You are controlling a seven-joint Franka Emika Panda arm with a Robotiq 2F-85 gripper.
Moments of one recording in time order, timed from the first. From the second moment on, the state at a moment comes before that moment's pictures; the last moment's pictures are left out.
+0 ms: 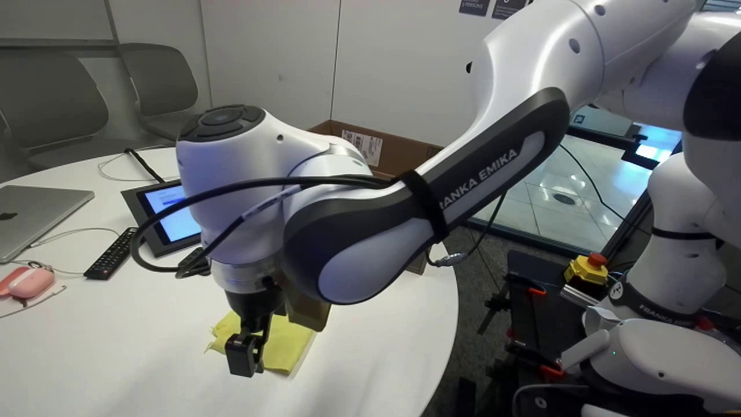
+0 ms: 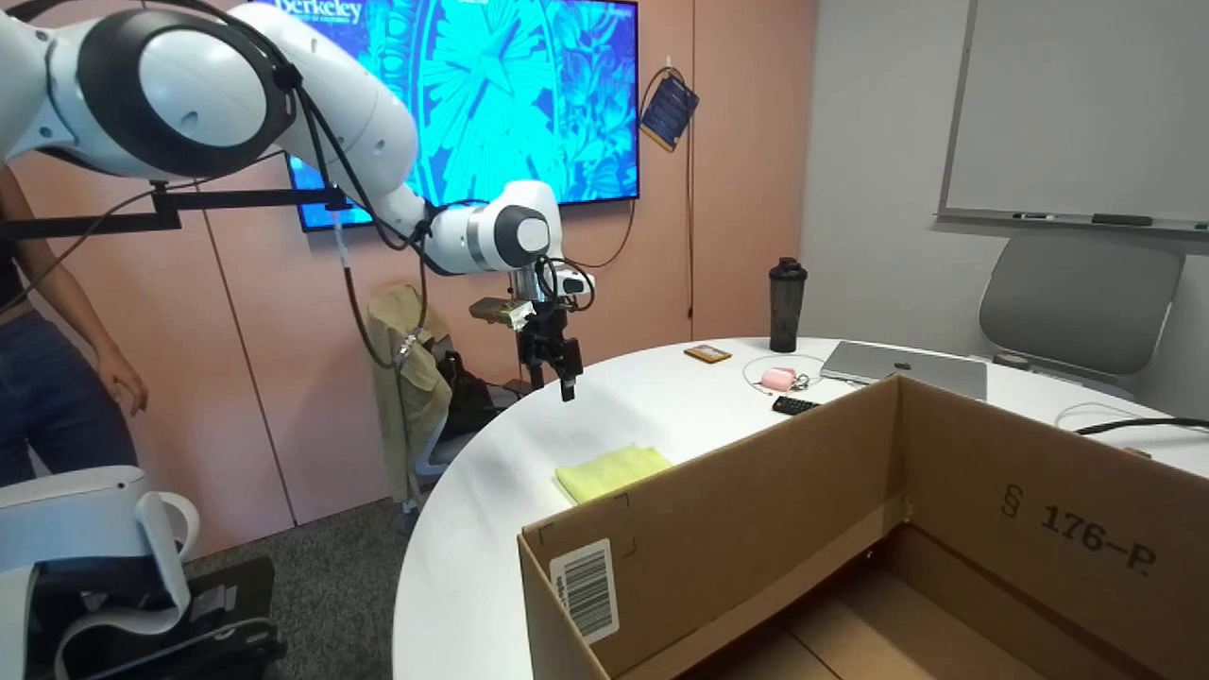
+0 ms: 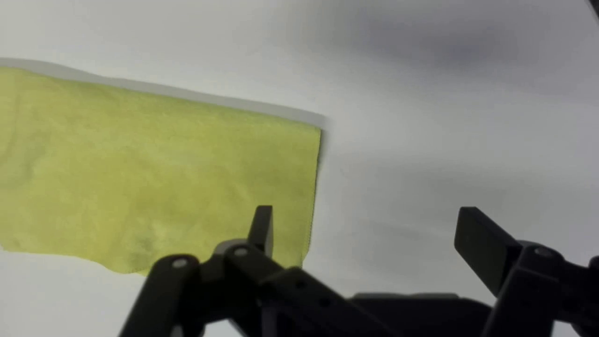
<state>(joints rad) 0.55 0.80 0.04 -1.37 -0.16 2.12 0.40</state>
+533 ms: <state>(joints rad) 0.50 0.65 0.09 -1.73 -0.18 2.29 0.31</state>
